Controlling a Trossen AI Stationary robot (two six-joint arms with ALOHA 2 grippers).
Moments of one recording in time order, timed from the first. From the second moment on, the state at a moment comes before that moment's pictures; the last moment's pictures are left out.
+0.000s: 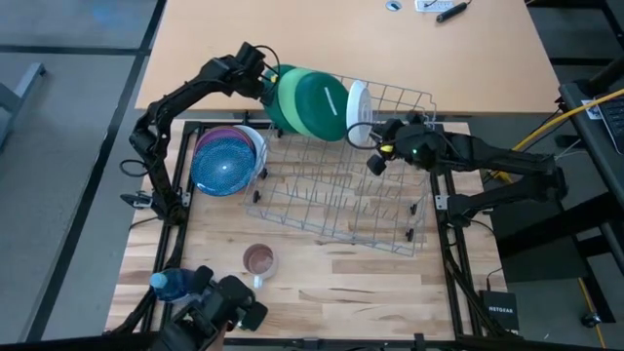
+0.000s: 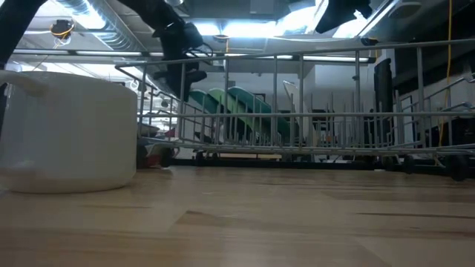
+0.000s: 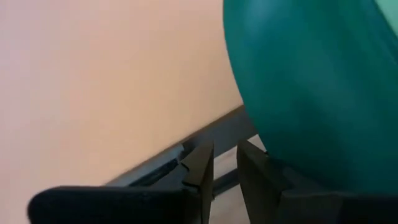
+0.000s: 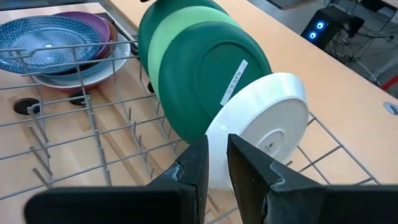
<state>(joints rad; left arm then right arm) 0.88 1.83 1.74 -0.88 -0.28 -0.04 -0.14 1.12 1.23 -0.70 0.59 0.12</state>
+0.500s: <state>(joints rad) 0.82 1.83 1.74 -0.78 -0.26 0.06 -0.29 1.12 1.23 -0.70 0.47 0.13</state>
